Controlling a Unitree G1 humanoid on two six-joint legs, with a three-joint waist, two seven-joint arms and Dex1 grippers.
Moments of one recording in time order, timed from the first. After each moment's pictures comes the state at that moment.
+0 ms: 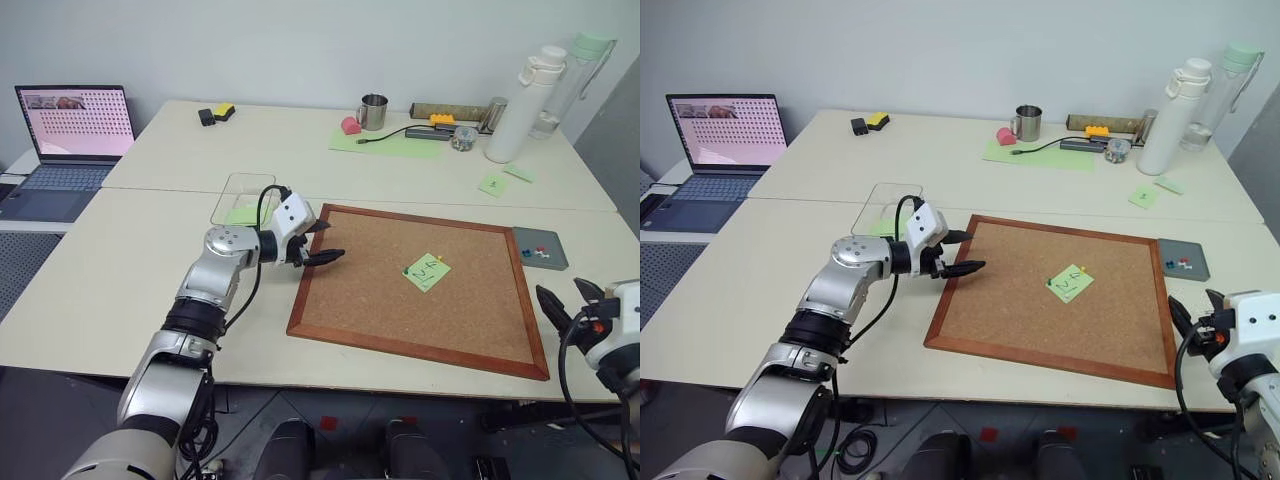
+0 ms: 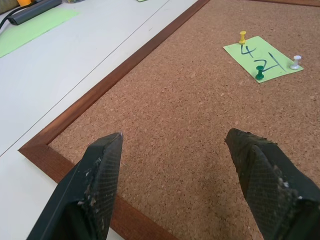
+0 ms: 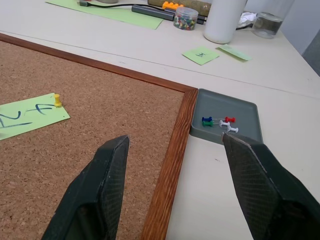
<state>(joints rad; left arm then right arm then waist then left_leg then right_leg) -0.76 0.41 -0.15 0.48 -0.10 0.15 -1.03 0.28 -0.51 -0.52 -0.55 0.42 0.48 0.38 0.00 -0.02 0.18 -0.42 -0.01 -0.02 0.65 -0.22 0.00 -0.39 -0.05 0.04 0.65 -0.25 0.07</state>
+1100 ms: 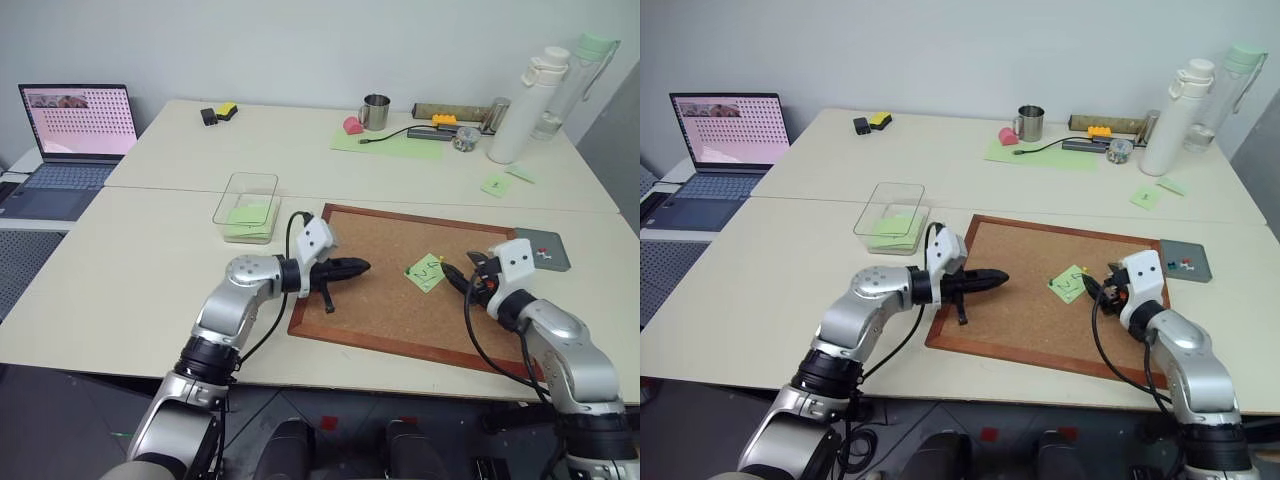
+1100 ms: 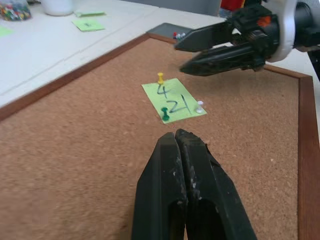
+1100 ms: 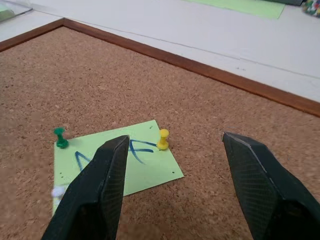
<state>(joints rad) -0.52 0.30 -0.22 0.11 -0.21 0.37 -0.98 -0.19 -0.45 -0.11 -0.11 0.28 0.45 0.44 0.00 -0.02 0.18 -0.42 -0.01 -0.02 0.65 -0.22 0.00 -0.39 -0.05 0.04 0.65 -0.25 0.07</state>
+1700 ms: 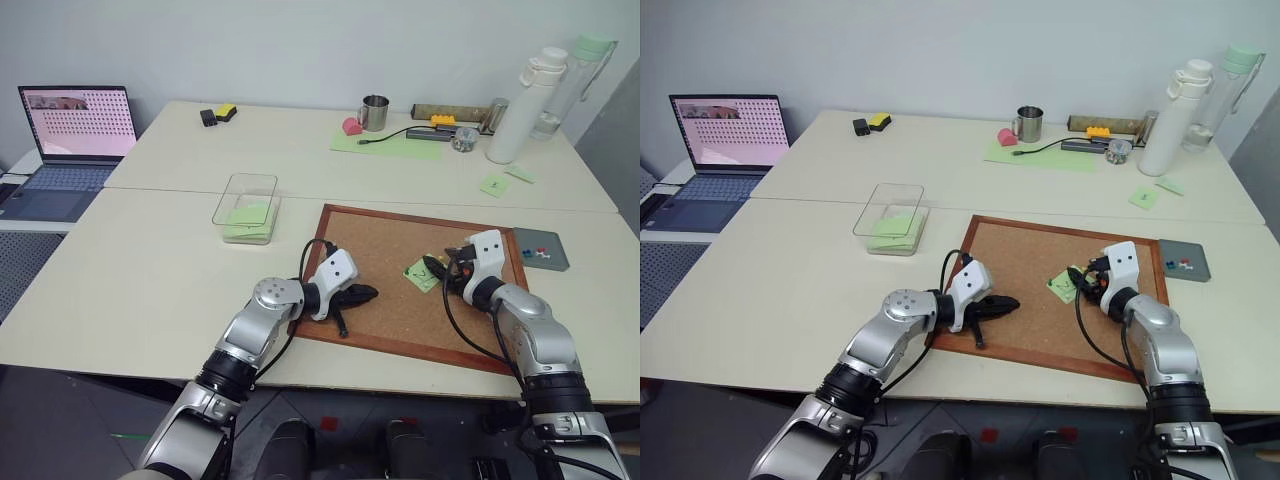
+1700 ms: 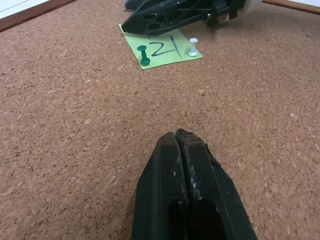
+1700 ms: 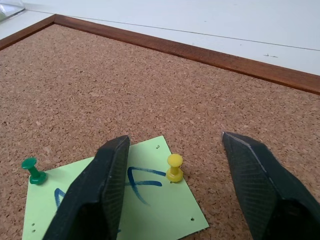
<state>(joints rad) -0.50 0.28 -0.32 0.19 -0.09 0.30 -0.90 -0.35 -0.38 -0.08 0.16 0.26 0.38 0.48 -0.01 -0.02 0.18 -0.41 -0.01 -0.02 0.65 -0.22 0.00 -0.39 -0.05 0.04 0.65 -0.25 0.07</state>
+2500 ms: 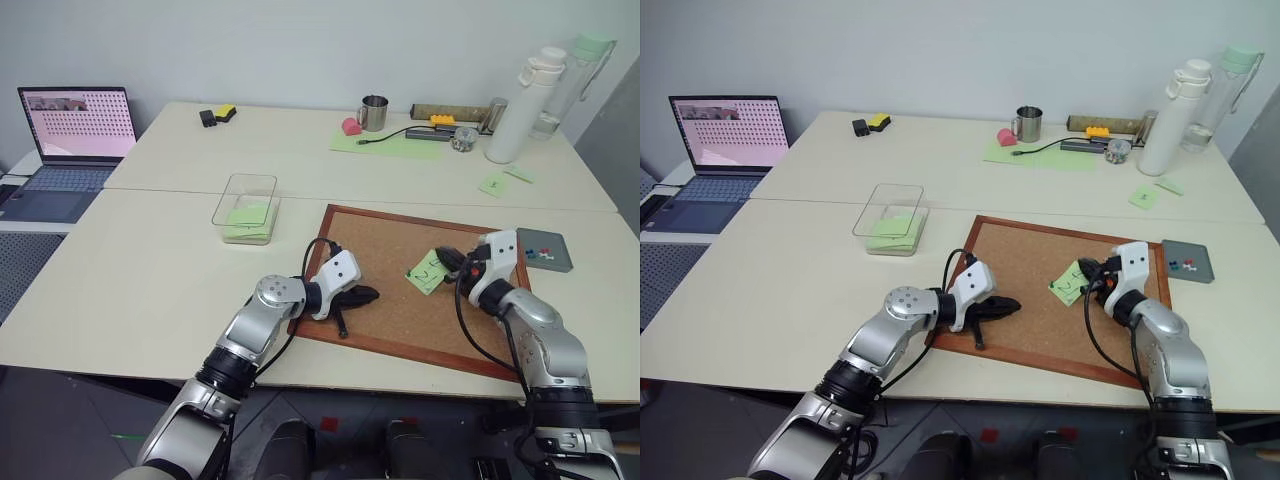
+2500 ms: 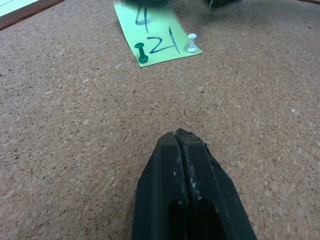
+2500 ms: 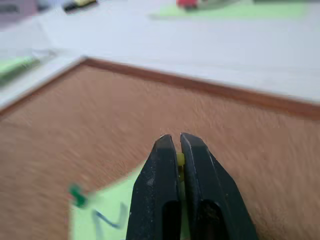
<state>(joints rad) -0.52 0.28 -0.35 0.21 -0.06 0.30 -0.91 -0.28 -0.35 -0.15 -0.03 0.37 0.41 0.50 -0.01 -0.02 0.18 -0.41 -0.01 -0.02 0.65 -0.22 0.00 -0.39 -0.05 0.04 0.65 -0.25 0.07</state>
